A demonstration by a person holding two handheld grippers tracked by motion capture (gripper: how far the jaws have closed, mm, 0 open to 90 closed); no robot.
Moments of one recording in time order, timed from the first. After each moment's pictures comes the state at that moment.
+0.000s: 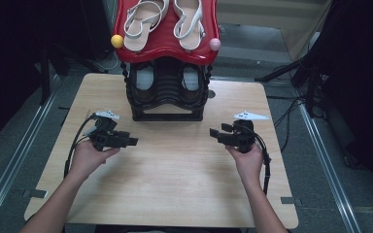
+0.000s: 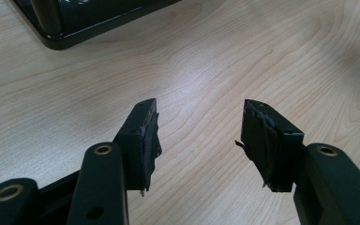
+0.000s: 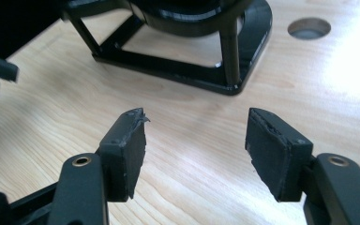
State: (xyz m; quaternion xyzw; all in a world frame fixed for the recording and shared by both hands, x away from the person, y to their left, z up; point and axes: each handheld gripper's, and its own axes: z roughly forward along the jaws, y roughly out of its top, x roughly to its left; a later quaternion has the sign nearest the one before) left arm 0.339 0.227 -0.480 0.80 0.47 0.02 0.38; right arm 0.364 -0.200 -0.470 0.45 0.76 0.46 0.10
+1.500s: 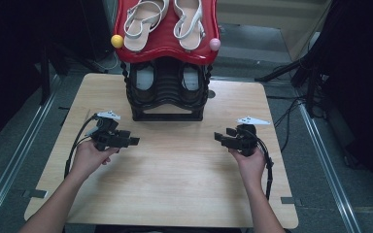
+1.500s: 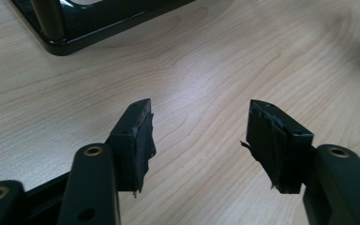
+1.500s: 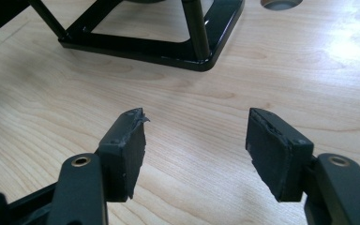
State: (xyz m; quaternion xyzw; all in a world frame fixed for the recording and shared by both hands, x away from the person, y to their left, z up) left arm 0.344 0.224 -0.489 0.80 0.47 0.04 0.38; right arm 0.367 -0.214 -0.494 0.48 0.75 0.44 0.11
